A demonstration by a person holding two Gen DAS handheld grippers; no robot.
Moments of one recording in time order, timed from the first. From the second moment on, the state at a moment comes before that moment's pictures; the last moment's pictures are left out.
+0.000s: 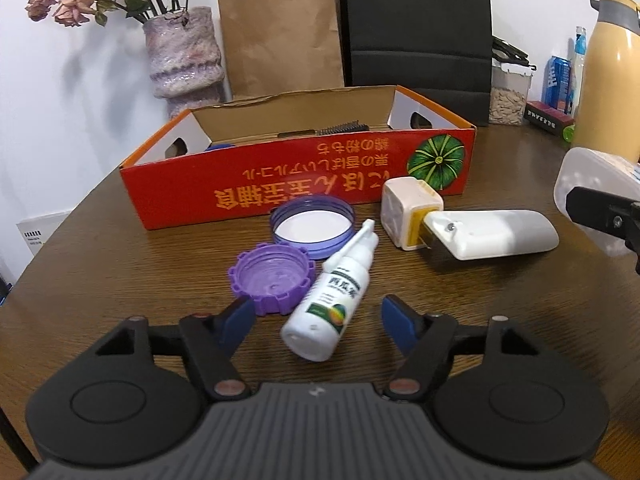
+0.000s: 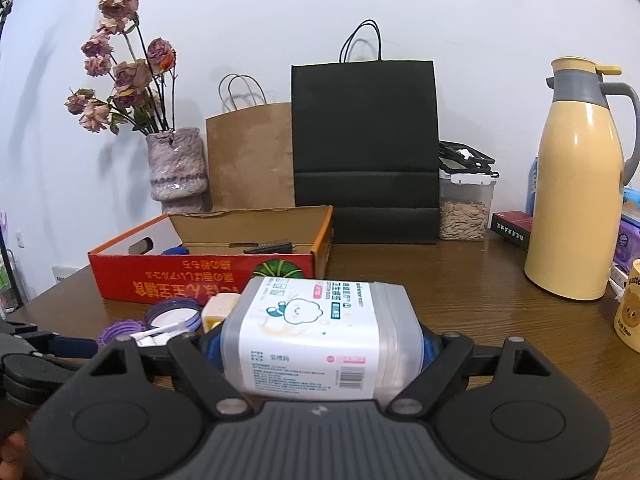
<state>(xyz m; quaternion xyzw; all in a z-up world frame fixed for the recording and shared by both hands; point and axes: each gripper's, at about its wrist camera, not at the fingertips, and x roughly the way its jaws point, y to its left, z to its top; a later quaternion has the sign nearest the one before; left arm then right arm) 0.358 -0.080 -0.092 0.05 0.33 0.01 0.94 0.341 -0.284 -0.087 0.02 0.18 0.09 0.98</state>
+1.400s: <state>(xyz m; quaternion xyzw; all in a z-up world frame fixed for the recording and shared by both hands) 0.348 -0.099 -0.075 0.02 0.28 -0.02 0.96 0.337 -0.283 -0.091 0.00 0.17 0.10 0.98</state>
